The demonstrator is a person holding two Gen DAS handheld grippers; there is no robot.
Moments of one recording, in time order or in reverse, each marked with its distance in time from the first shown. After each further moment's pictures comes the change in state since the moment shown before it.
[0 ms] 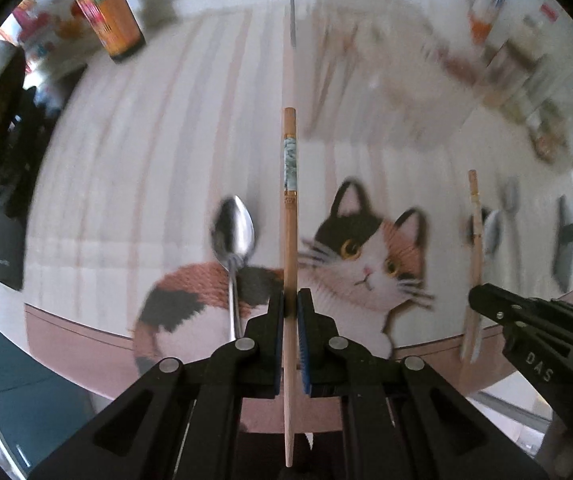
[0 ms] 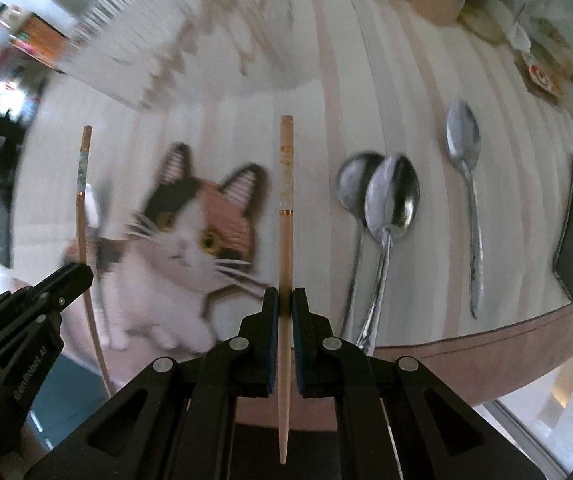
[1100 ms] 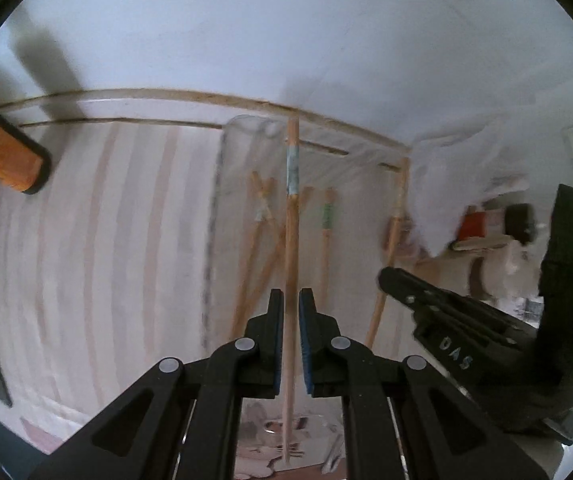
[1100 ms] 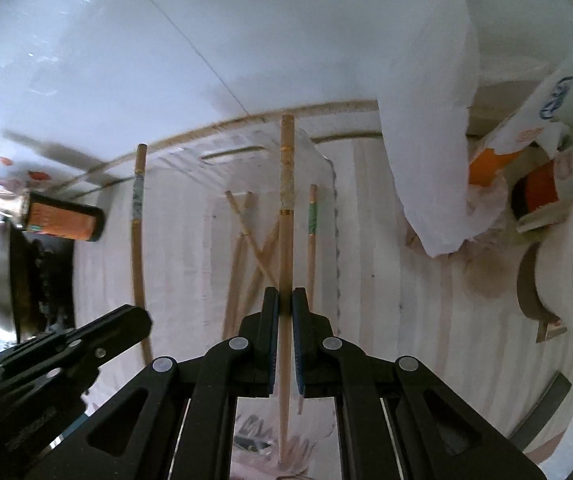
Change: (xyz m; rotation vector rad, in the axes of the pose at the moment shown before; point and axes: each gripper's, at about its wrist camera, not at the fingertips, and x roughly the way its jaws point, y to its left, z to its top) left arm 0.017 -0.006 0.266 -0.124 0.129 -0.253; right arm -0.028 0.012 0.287 0.032 -0.009 0.074
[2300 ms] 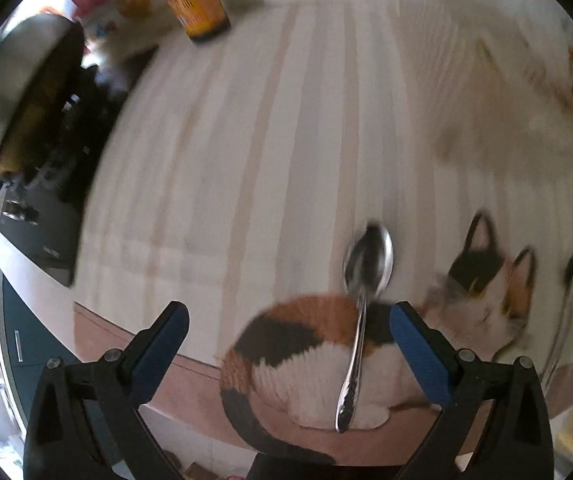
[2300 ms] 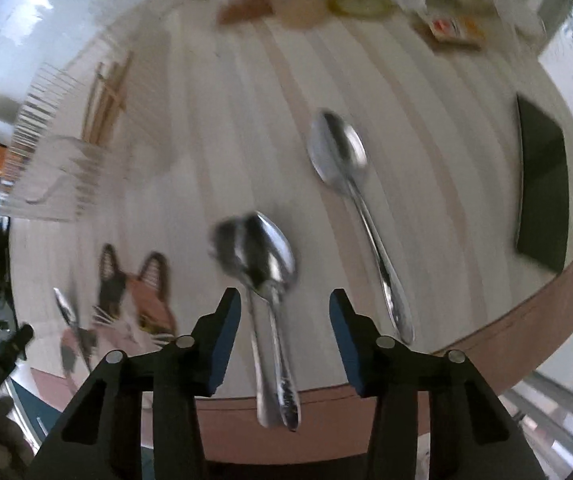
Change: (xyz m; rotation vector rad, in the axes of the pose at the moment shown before) left arm 0.051 0.112 -0.239 0.010 -0.102 0.464; right arm 0.035 -0.133 -0.269 0.257 -0.048 -0.090
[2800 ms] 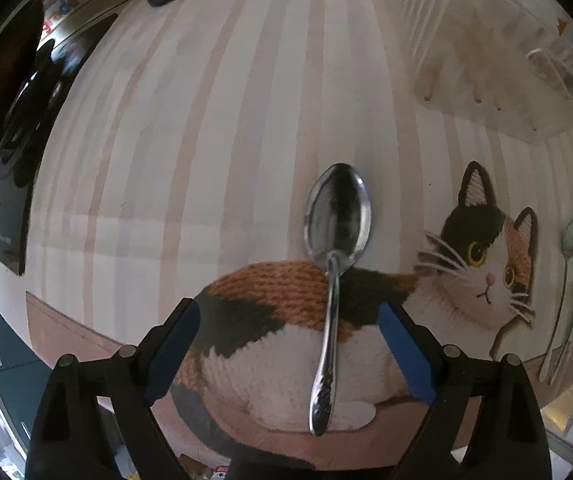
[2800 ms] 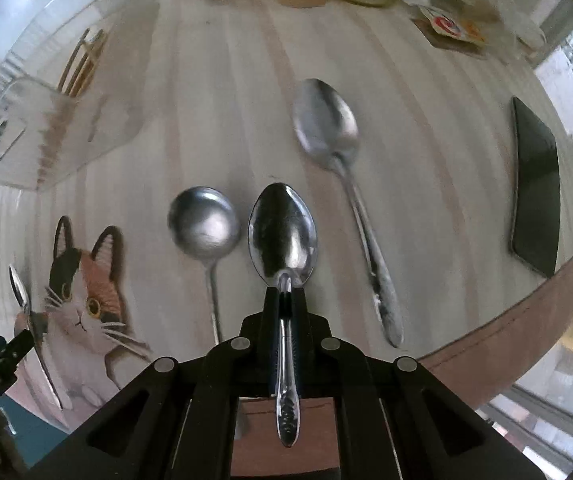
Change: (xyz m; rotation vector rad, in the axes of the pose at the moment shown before) left arm 0.038 -0.016 -0.009 0.030 0.057 -0.096; right arm 0.011 -0.005 -0.012 -0.064 -0.012 -0.132
